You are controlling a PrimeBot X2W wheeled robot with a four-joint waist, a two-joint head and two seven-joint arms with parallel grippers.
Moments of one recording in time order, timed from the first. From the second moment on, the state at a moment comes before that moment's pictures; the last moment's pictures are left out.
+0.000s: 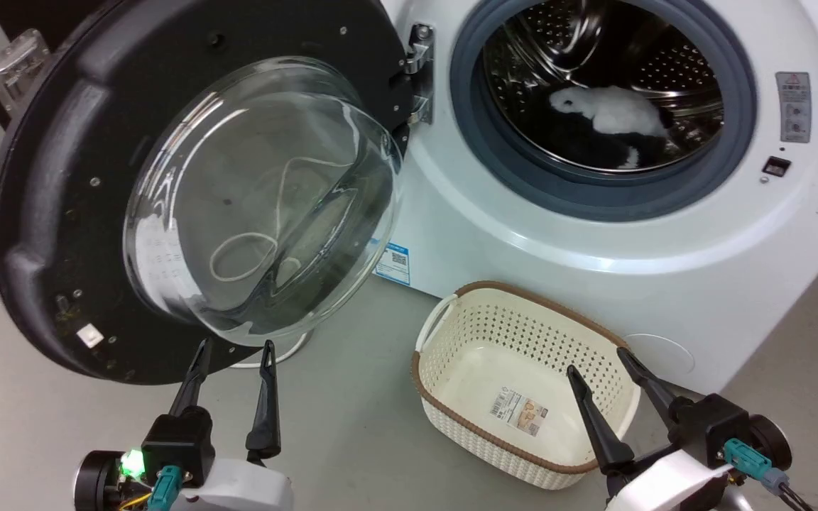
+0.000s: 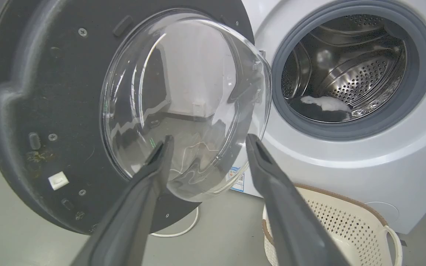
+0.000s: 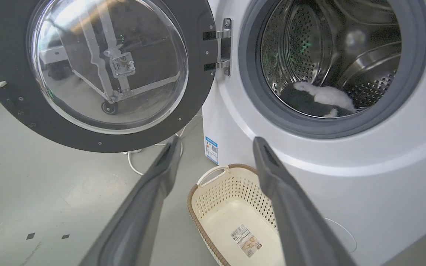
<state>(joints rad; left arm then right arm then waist) 0.03 0.05 -0.06 -0.05 -0.01 0.05 -0.13 -0.05 -0.08 0.14 0.13 0.08 0.13 -0.14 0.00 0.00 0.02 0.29</state>
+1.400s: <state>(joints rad) -0.46 0.21 0.45 0.09 -0.67 0.00 0.01 -0.04 -0.11 0.09 0.11 0.10 0.13 -0.21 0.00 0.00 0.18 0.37</state>
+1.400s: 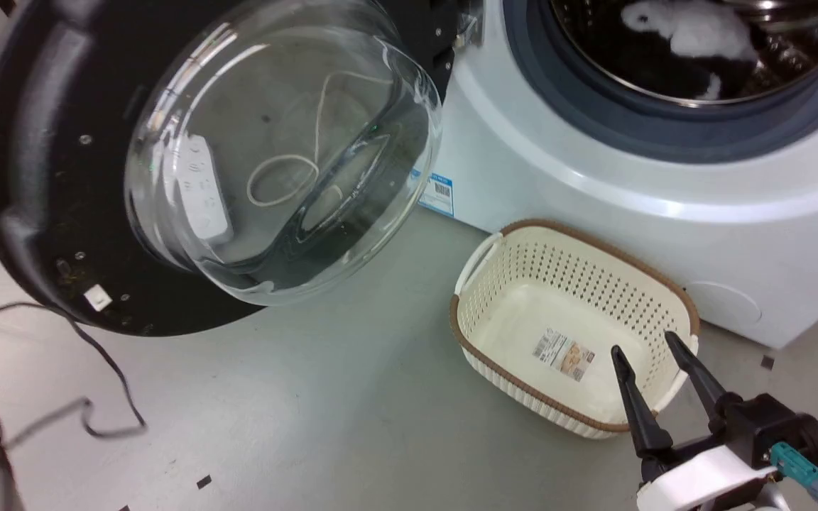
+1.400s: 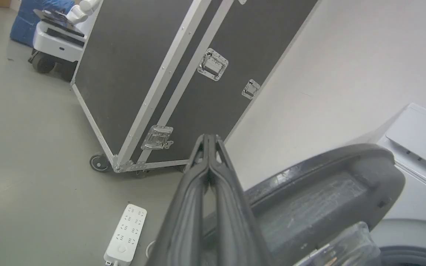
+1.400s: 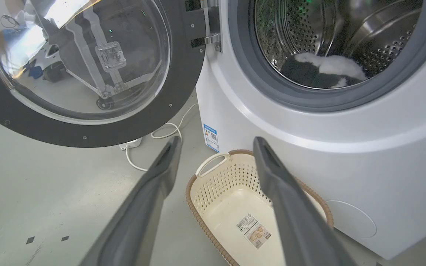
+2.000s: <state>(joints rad) -0.62 0.28 0.55 0.41 -1.18 0.01 0.61 -0.07 -0.13 0.11 0.14 0.12 0.13 -0.25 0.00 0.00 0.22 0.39</state>
